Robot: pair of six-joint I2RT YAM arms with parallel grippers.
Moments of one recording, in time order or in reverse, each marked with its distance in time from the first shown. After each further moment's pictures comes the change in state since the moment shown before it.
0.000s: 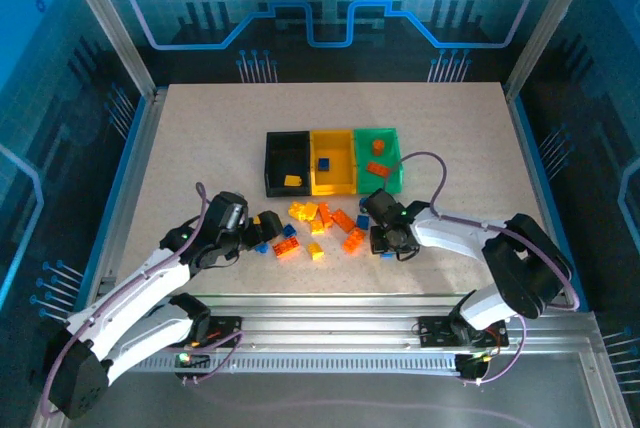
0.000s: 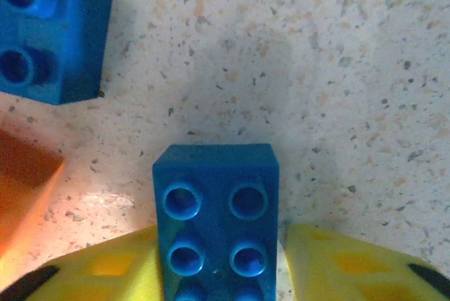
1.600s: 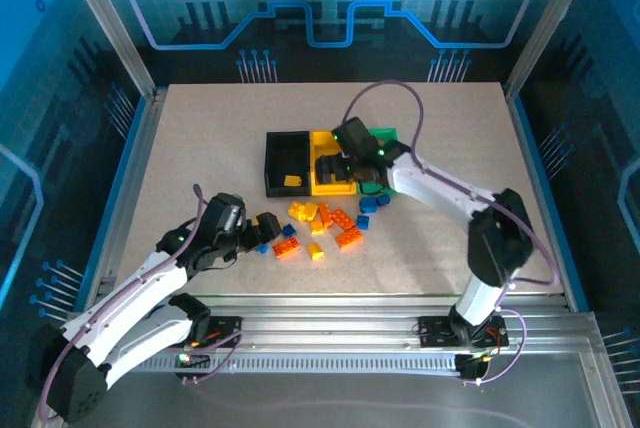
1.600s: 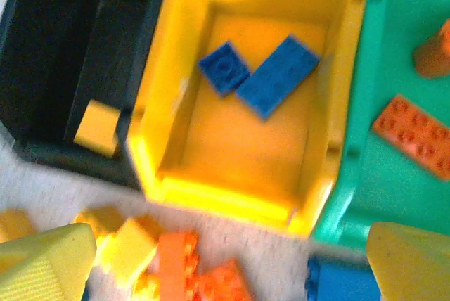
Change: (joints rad) left arm 0.006 -0.032 0.000 -0.031 0.008 0.005; right arm 0.000 0.186 0.608 -0.016 0.003 -0.195
